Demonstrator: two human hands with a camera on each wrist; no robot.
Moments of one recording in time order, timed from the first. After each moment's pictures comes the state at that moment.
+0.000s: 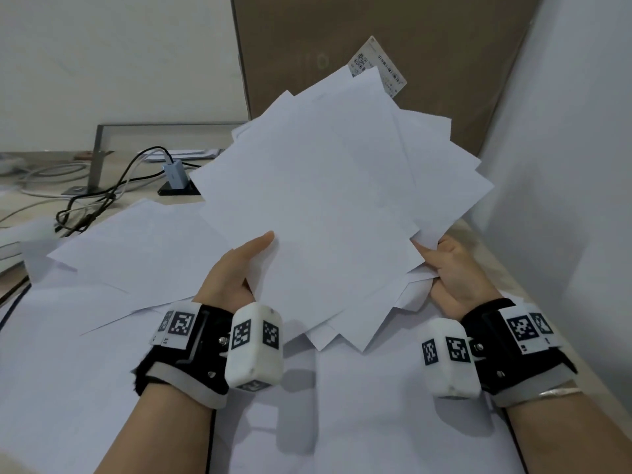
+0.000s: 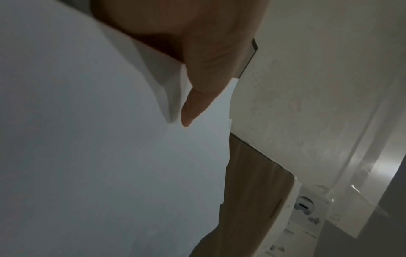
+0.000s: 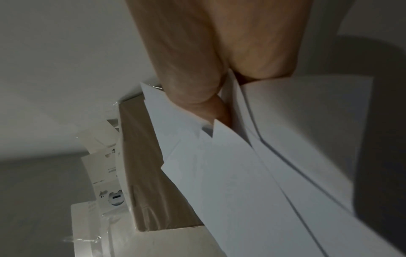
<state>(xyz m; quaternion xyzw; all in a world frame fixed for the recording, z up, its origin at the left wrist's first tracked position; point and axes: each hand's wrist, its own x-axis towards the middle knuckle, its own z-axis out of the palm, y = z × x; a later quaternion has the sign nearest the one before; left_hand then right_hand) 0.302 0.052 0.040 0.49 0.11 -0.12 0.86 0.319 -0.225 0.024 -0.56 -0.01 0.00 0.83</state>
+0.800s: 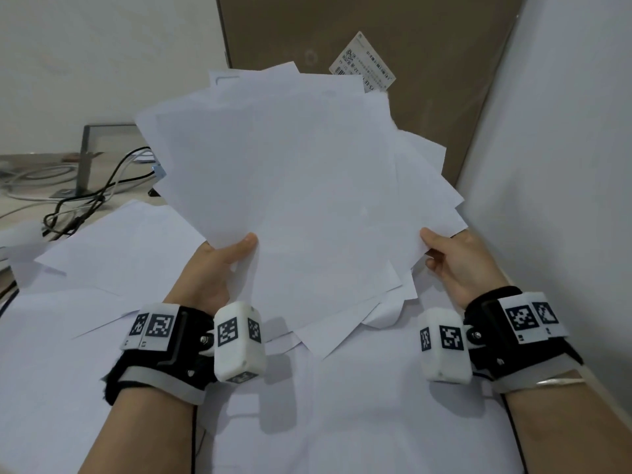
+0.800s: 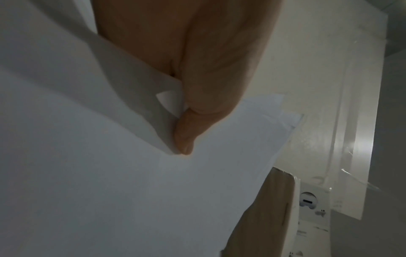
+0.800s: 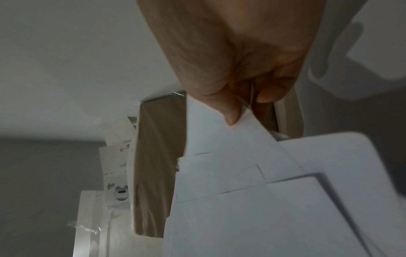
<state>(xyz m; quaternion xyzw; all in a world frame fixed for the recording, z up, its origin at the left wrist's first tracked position) 0.303 0.066 0.046 0.60 0.08 0.00 0.79 0.326 -0.249 0.027 -0.61 0.08 -0.07 0.78</state>
